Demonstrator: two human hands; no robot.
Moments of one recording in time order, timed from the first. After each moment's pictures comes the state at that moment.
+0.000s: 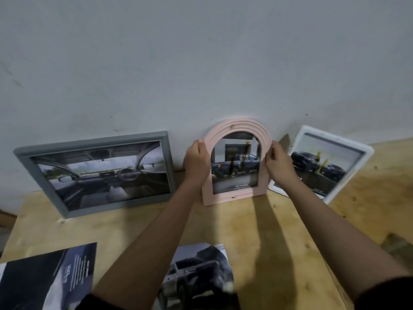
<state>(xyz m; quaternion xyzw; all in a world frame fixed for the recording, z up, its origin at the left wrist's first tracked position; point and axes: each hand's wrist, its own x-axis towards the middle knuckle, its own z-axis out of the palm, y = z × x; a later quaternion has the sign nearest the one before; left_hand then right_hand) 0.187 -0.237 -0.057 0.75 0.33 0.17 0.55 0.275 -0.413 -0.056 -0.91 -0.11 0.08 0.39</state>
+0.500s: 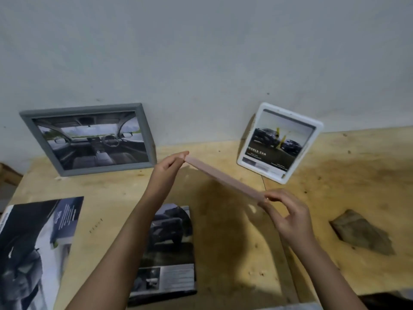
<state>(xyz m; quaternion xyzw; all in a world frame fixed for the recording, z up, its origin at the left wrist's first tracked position) 0.068 -0.330 -0.036 0.72 0.27 0.12 0.63 0.142 -0.605 -0.052 -0.79 -0.36 -0.02 0.50</state>
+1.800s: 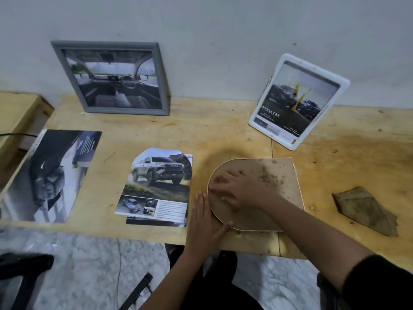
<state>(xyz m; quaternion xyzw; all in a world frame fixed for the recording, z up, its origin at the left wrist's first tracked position) -0.053 -0.536 -0.179 0.87 0.35 0.01 0.33 0.131 -0.570 -0.133 -0.72 -0.67 0.18 -0.05</state>
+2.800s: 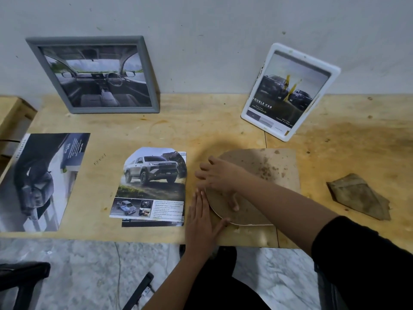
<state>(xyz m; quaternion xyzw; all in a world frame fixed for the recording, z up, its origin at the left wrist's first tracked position) -0.048 -0.536 -0.188 0.90 0.34 0.00 0.27 0.118 -0.522 -0.097 -0.54 -0.78 0.05 -0.31</state>
